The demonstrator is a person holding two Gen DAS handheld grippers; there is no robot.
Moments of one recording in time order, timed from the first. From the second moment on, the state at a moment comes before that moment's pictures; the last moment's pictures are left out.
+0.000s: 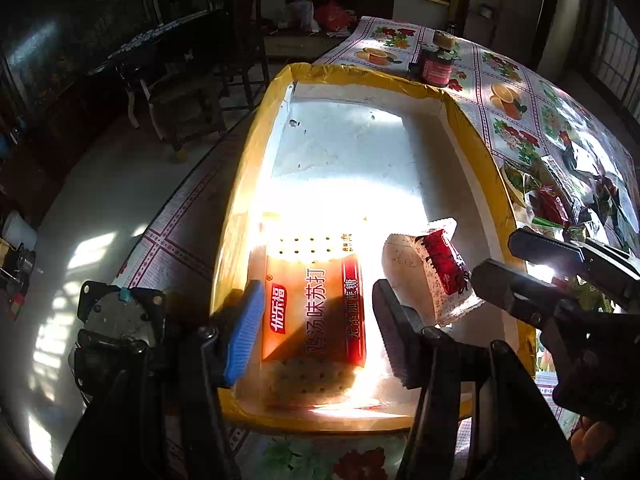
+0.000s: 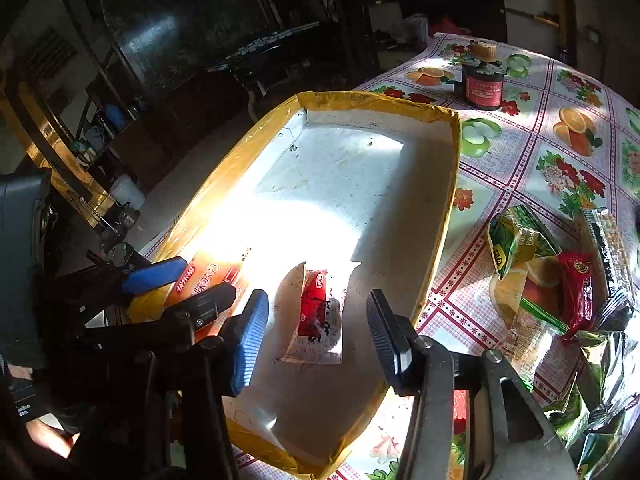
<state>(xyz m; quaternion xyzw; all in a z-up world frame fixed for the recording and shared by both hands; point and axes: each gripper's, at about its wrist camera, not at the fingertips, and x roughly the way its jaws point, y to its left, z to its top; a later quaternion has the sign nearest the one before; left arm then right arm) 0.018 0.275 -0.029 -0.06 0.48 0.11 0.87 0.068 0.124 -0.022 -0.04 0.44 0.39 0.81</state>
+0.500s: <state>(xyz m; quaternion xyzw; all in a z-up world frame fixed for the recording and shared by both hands) 0.005 0.144 0.002 -0.02 0.46 0.00 0.89 0.018 -0.090 0.000 0.02 0.39 0.17 0.90</state>
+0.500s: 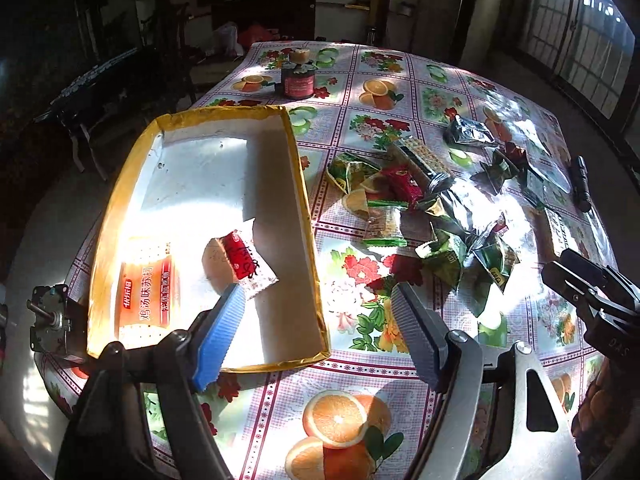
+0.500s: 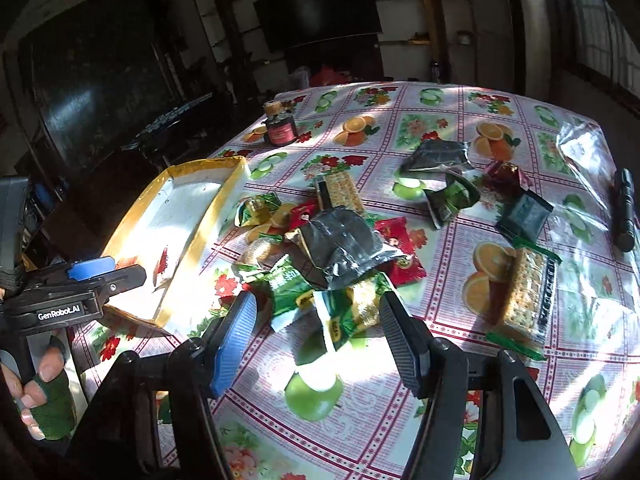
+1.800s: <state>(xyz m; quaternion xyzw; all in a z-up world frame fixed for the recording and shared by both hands) 0.058 0.058 -0.047 0.01 0.53 -0.05 0.85 0.026 -0.201 -0.021 0.05 0.43 0.03 0.90</state>
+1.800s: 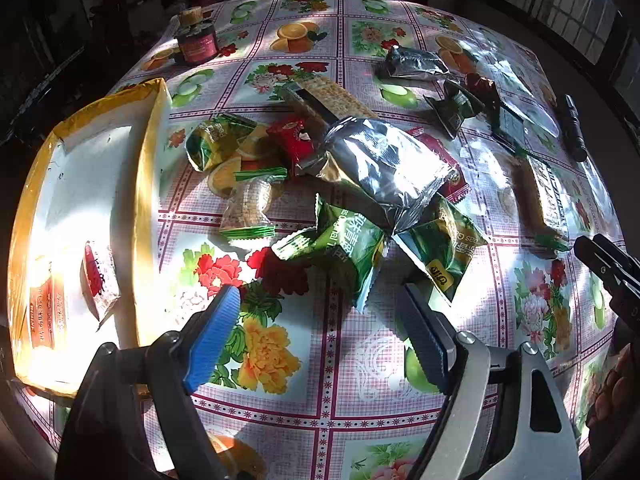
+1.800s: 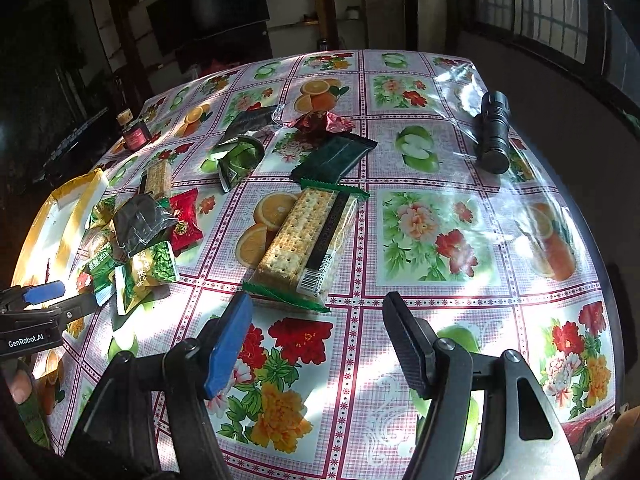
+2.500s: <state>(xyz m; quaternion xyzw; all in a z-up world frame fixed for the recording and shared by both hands) 0.081 0.057 -0.050 -0.02 0.52 -0.08 0.85 0.081 -0.182 -0.043 0.00 0.45 0.02 0.89</state>
